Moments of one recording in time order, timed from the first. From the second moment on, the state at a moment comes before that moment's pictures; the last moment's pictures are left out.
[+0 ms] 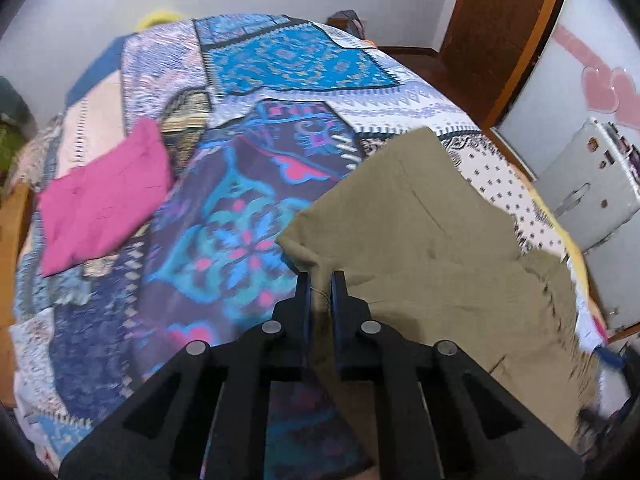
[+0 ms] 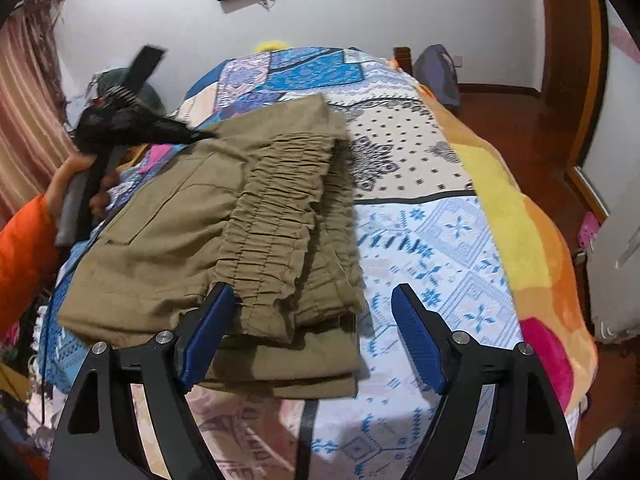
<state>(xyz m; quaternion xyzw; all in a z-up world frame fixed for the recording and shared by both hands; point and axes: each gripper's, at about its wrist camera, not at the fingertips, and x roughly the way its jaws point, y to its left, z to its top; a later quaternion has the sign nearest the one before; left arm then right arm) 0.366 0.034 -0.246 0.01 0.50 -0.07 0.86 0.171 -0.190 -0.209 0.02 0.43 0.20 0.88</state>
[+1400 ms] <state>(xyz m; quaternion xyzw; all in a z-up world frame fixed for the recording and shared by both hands) 0.171 0.139 -0.193 -0.10 0.46 0.01 0.88 0.184 -0.129 -0.168 -0.05 0.39 0.27 0.88</state>
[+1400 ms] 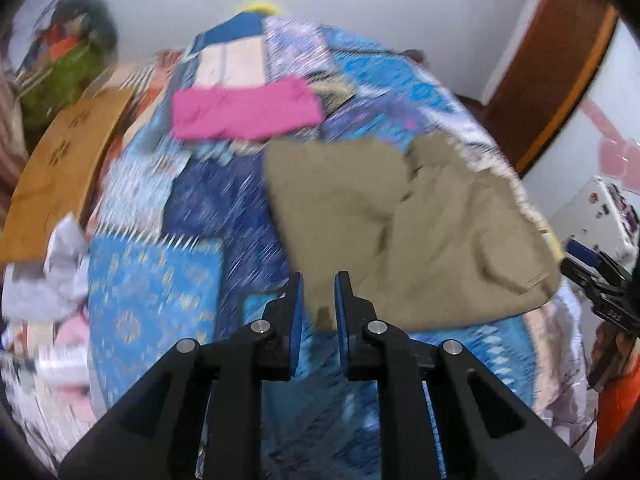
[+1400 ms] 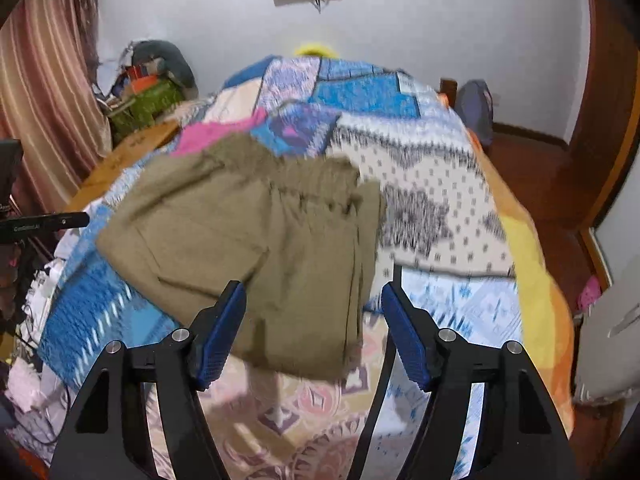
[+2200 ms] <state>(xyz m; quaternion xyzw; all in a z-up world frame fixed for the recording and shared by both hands) 0.279 0.053 -0.236 0.01 0.50 -0.10 0.86 0.240 -0.072 -0.209 -0.07 0.44 0.35 0.82</state>
